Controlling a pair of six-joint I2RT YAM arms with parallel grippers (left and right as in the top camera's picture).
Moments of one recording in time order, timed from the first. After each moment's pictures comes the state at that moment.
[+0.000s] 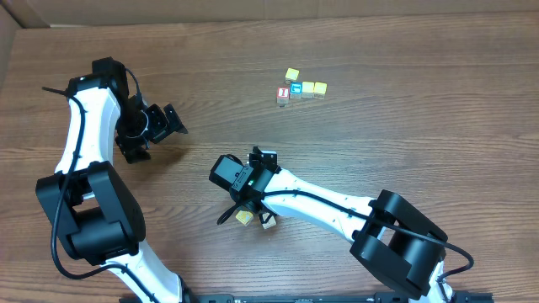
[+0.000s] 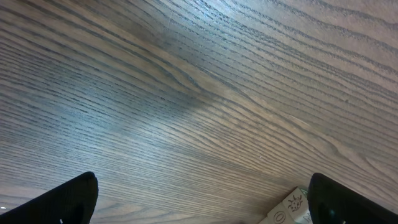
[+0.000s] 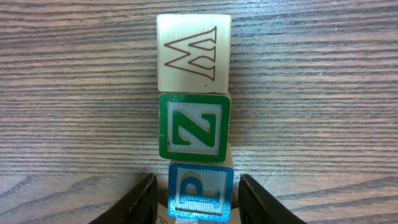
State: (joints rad) left arm 0.26 1.96 1.58 -1.20 0.23 -0.30; right arm 1.03 2.04 1.47 -0.84 0.15 1.06
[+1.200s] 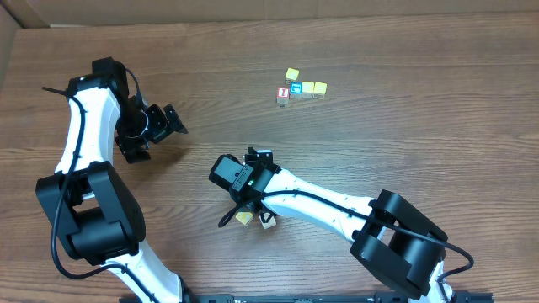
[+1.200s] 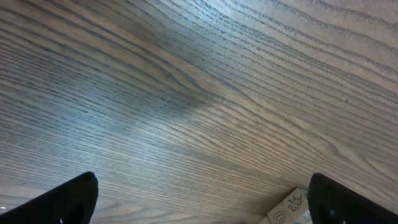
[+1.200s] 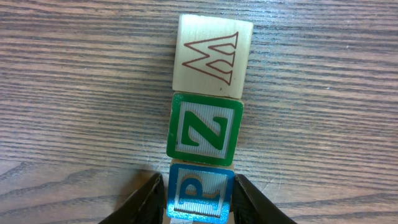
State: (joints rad) left arm 0.26 1.96 1.58 -1.20 0.23 -0.30; right arm 1.03 2.04 1.47 -0.84 0.15 0.96
